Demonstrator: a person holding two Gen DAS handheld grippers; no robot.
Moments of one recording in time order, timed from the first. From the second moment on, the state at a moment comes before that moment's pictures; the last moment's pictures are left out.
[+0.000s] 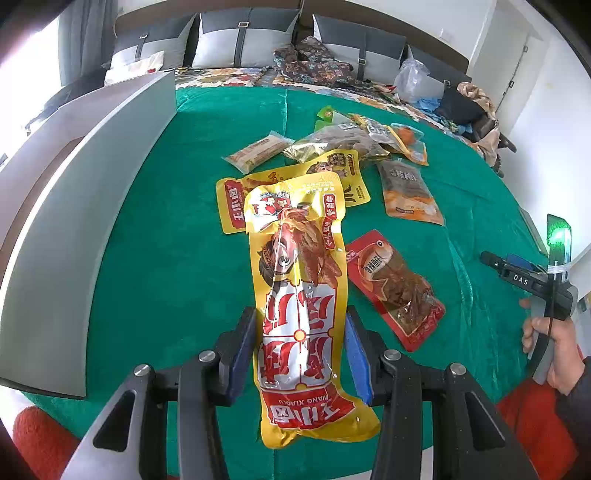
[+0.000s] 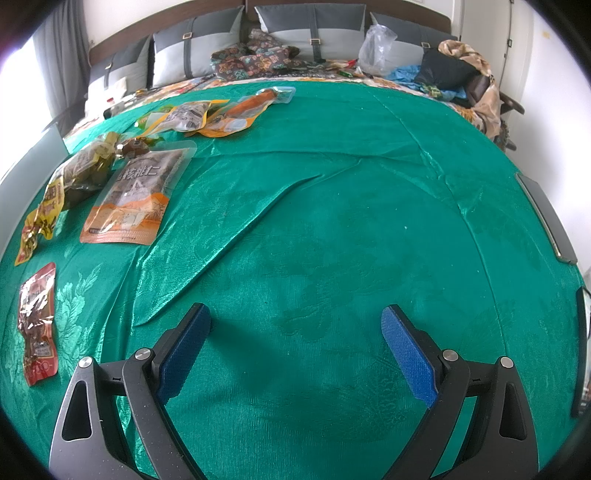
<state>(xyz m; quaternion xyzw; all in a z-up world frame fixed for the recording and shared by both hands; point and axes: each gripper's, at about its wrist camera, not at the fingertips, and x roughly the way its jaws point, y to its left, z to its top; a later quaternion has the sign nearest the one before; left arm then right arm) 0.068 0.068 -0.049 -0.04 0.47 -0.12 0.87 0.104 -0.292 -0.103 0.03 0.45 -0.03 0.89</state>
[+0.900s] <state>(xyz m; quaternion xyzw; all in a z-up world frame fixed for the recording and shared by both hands) 0.046 0.146 -0.001 -0.07 0.43 -0.06 0.90 0.128 -0.119 -0.093 0.05 0.60 0.18 0.78</state>
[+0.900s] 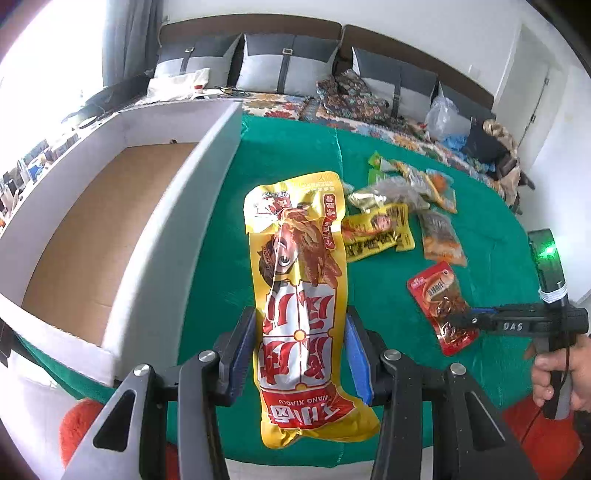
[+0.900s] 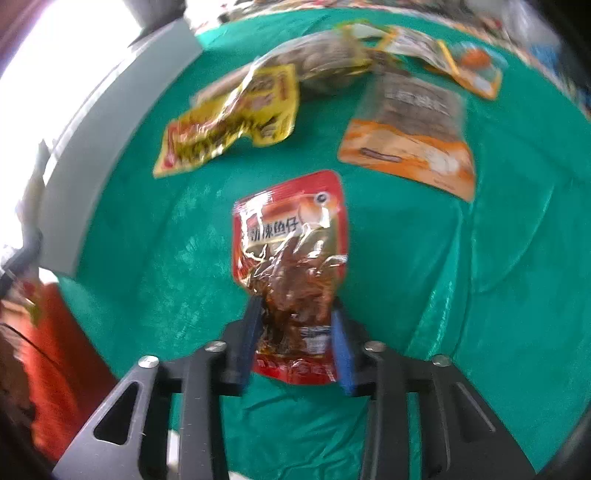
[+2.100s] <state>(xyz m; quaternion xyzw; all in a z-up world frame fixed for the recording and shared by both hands) 0.088 0.318 0.022 -0.01 0.42 0.20 0.88 0.179 0.105 0.047 0.16 0.47 0.39 0.77</state>
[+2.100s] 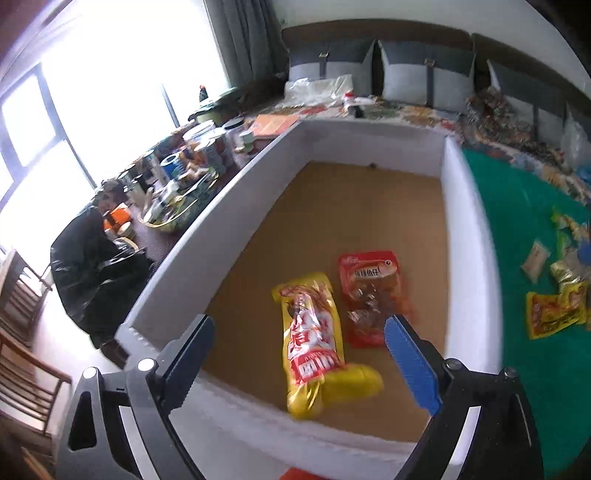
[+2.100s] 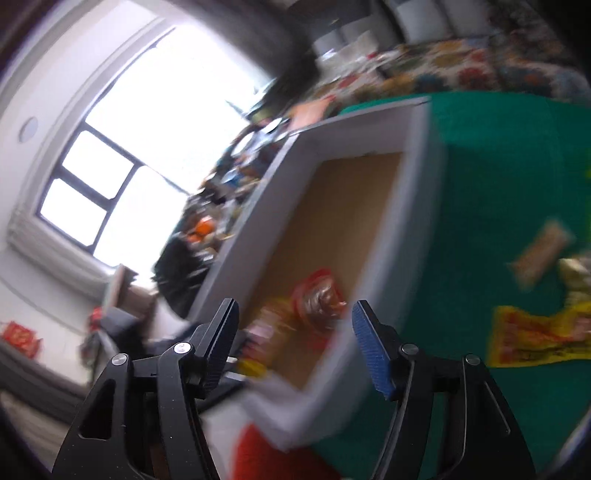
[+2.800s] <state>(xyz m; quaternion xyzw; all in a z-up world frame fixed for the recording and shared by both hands) 0.130 0.215 -0.012 0.12 0.44 0.15 0.88 0.110 -0.252 -0.087 0.02 0.44 0.00 0.90</state>
